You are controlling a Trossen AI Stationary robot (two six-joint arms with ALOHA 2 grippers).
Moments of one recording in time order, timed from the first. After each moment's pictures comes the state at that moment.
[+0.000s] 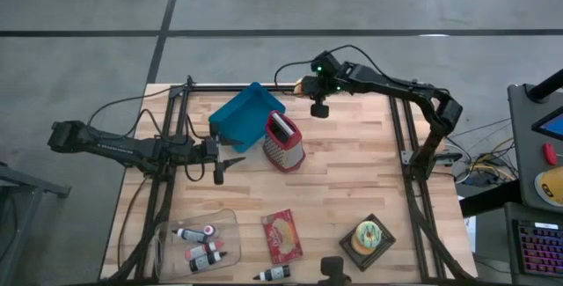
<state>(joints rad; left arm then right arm) -0.09 0.79 0.32 0.27 -0.25 0.12 -0.58 1.74 1.42 -0.54 -0.08 -0.58</state>
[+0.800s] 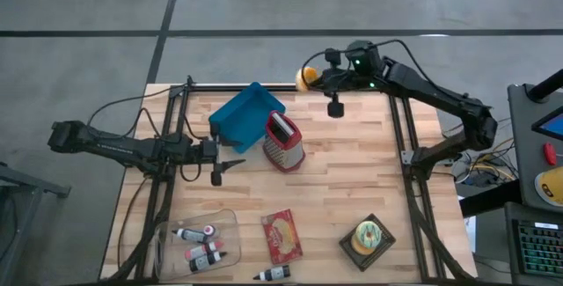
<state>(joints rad) -0.09 0.79 0.32 0.35 -0.17 0.16 -0.48 1.41 1.42 -0.49 -0.31 -0.55</state>
